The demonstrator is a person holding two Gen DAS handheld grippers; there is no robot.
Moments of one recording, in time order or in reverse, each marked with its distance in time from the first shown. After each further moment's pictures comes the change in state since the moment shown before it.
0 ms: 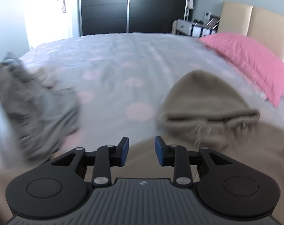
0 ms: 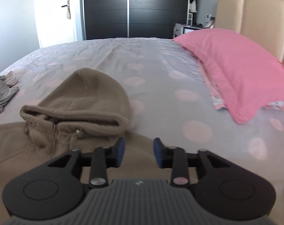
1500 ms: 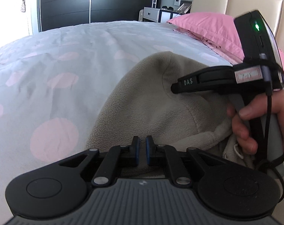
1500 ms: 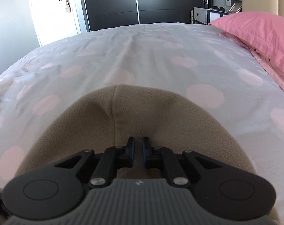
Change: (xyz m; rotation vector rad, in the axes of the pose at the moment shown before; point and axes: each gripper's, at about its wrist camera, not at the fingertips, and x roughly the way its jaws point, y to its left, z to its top) left arm 0.203 -0.084 0.026 0.112 0.002 -0.186; right arm 0.279 0.136 0.108 0.084 0.040 0.099
